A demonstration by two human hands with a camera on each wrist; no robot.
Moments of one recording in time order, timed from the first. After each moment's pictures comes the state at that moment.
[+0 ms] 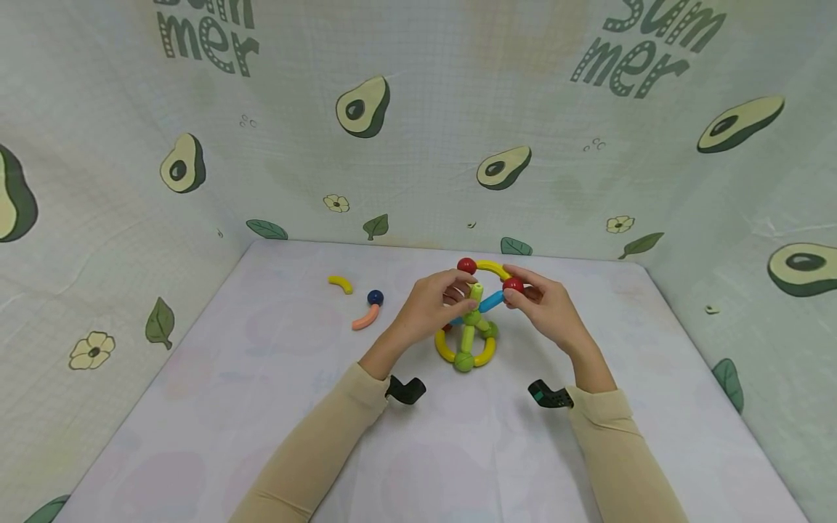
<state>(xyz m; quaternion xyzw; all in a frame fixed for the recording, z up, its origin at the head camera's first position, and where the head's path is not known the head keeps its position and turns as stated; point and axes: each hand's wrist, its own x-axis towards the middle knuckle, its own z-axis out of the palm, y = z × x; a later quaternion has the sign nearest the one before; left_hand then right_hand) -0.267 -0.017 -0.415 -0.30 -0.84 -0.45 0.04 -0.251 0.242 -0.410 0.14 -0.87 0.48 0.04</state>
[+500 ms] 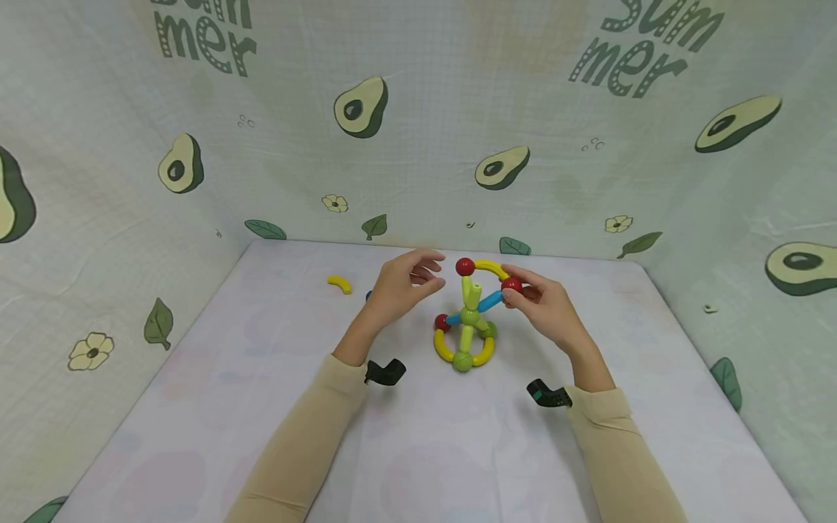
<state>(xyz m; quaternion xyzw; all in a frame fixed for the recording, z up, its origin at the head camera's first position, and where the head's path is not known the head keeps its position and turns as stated) -0.283 -0.061 -0.398 -0.27 -0.84 -0.46 0.10 -0.250 0.241 -0.409 0.14 -0.86 0.49 0.03</state>
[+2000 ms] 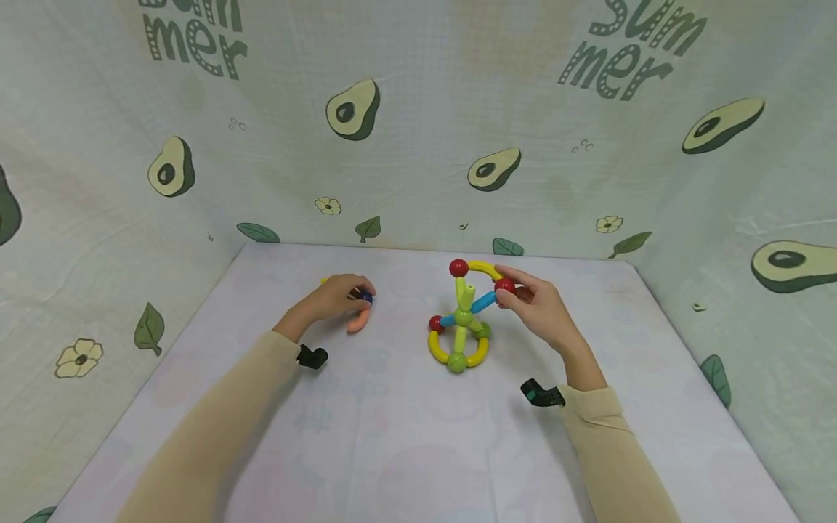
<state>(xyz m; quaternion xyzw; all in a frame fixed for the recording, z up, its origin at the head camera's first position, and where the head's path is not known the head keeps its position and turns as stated) -0.341 -0.184 -0.454 -0.26 -0.90 -0.33 -0.10 -0.249 0.243 -0.409 0.14 -0.86 0.49 0.03</state>
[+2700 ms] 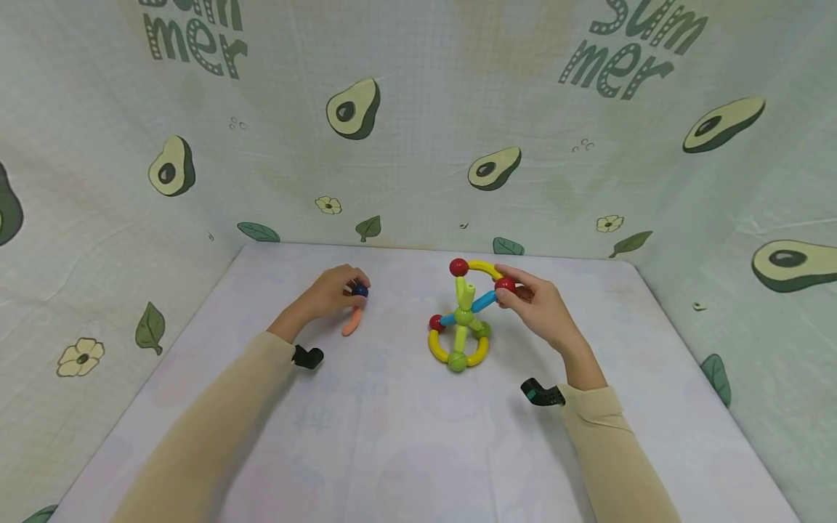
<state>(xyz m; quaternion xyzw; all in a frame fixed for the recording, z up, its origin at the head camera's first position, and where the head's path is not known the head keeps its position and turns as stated) -0.338 -0.190 -0.449 -0.24 -0.92 -0.32 -0.04 -0.248 0.242 -0.407 0.13 -0.86 0.49 0.03</state>
